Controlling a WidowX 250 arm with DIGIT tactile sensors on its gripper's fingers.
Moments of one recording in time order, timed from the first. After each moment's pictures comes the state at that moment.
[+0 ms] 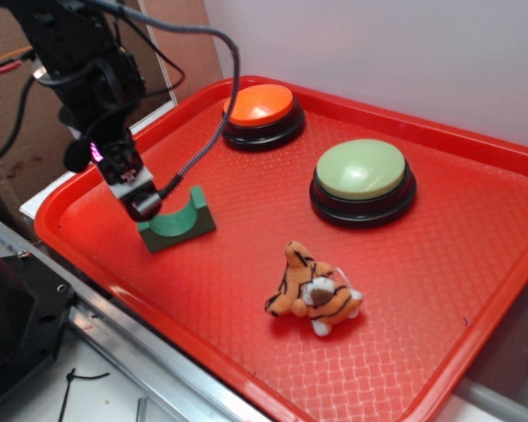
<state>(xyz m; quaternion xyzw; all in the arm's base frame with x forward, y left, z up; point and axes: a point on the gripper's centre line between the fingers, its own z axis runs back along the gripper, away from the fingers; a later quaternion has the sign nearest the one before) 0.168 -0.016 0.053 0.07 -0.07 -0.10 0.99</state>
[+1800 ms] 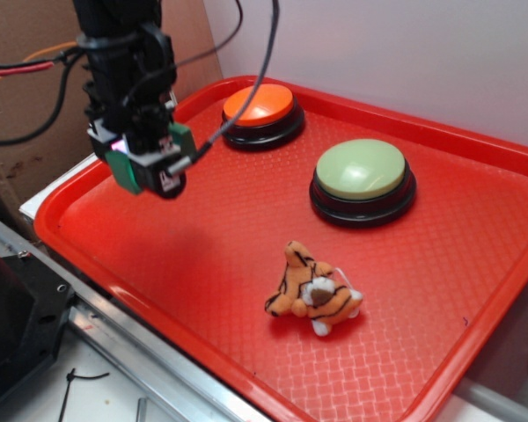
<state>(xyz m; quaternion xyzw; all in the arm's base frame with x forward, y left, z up) 0.176 -0.029 0.088 -0.04 0.04 0.01 1.00</state>
